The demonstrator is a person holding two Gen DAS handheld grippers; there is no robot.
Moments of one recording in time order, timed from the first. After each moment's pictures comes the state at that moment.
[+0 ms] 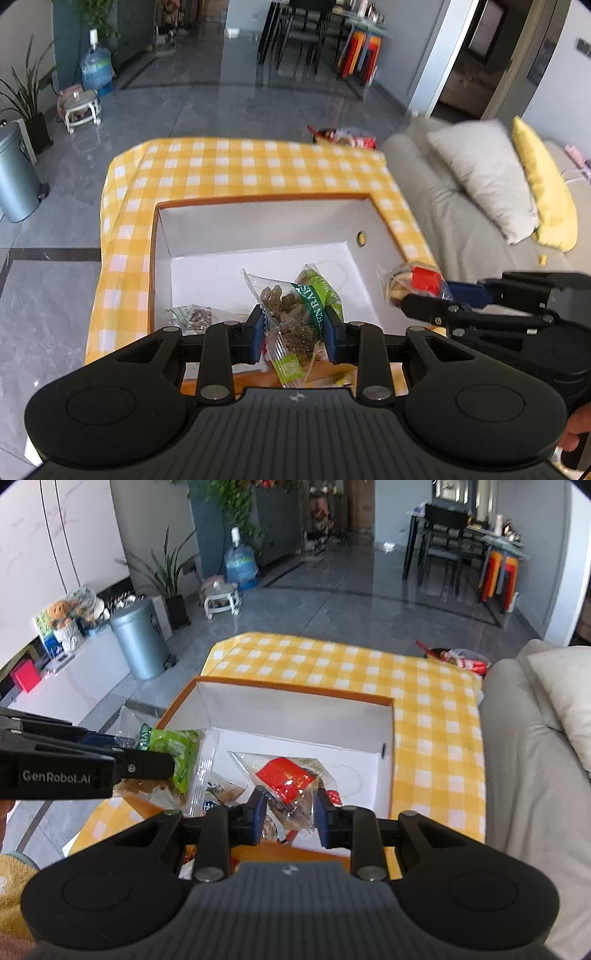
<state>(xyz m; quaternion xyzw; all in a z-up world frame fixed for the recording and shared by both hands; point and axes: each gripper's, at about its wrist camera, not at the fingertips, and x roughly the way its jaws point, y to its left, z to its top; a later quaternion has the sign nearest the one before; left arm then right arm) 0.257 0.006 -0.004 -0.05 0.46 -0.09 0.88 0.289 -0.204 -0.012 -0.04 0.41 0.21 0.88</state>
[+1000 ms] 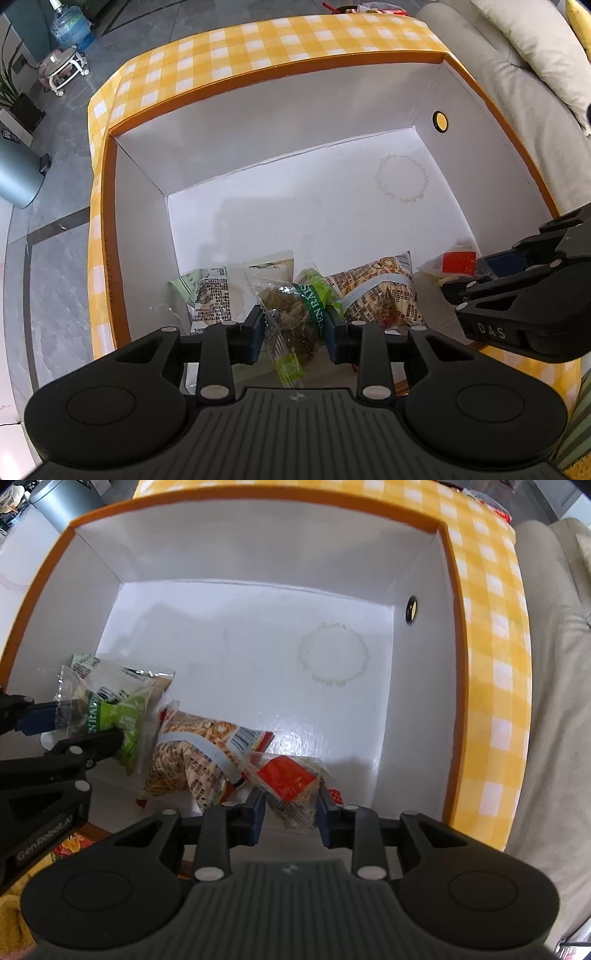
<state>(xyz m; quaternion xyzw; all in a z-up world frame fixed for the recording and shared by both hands) 0.330 -0.012 -0.103 0.06 0.60 -0.06 0.79 0.397 -0.156 -0.139 -0.10 0.67 0.13 0.73</state>
